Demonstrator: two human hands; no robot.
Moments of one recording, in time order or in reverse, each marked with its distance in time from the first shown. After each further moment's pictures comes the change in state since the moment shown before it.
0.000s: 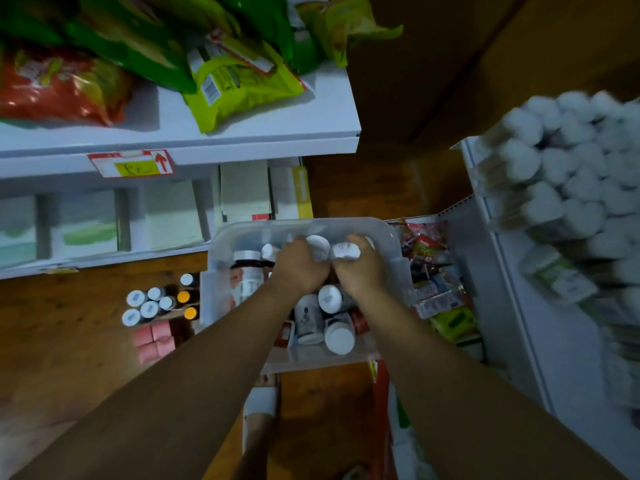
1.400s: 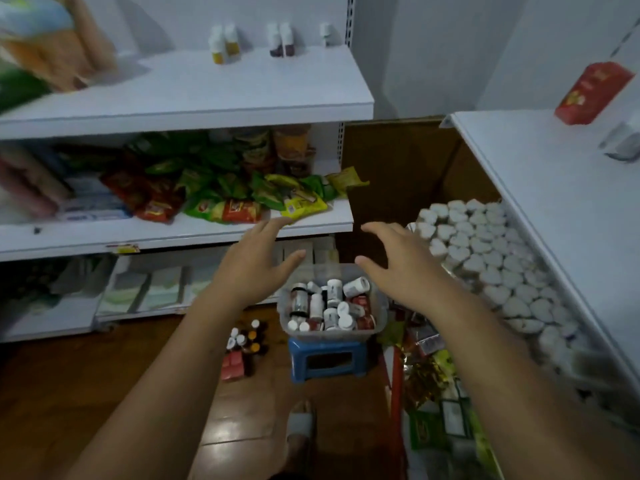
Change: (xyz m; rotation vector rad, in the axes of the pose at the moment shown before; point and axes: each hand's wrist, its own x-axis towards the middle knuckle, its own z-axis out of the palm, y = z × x) left_hand -0.419 0.118 -0.205 0.339 0.529 0.409; right_hand -0.389 -0.135 -0.292 -0.372 0.067 -0.773
